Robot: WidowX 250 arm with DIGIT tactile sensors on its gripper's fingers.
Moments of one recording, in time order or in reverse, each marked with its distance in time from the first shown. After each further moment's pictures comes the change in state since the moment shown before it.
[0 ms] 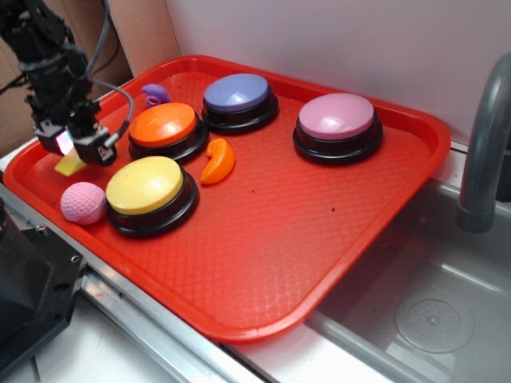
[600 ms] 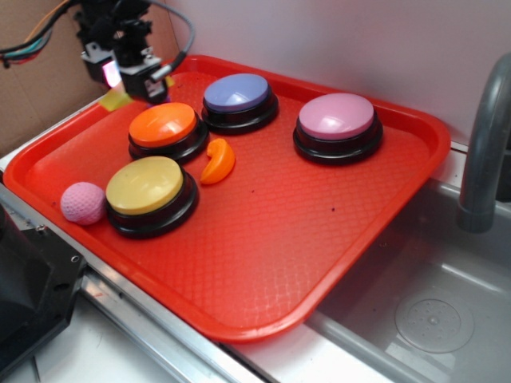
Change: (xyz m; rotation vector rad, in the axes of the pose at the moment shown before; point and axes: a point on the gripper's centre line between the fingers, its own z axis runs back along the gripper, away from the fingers) arm 0.013 -0.104 0.072 -0.021 0.013 -0.256
